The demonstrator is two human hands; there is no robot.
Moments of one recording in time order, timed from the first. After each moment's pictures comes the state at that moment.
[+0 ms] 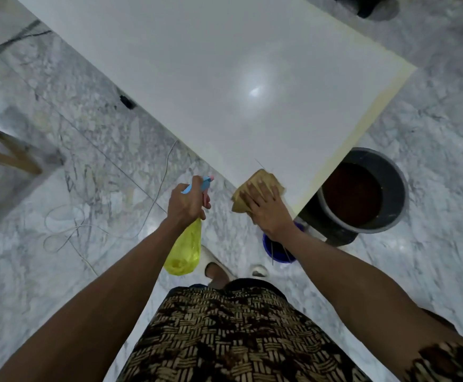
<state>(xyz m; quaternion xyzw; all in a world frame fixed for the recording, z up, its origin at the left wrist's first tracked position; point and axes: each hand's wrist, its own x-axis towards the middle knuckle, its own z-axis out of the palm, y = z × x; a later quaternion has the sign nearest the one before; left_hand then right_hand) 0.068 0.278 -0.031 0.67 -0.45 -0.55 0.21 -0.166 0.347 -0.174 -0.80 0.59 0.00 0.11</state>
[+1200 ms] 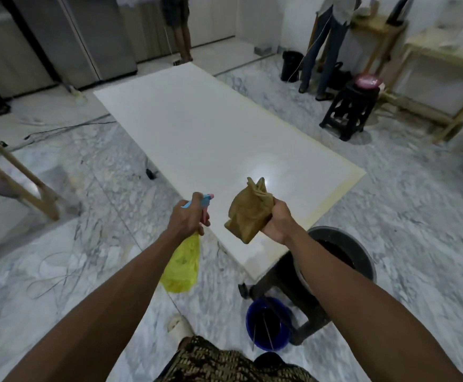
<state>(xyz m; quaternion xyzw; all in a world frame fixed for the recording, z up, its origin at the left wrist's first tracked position) 0.010 0.310 0.074 0.62 -0.46 -0.53 0.35 -0.228 0.317 0.047 -0.15 0.45 -0.49 0.73</state>
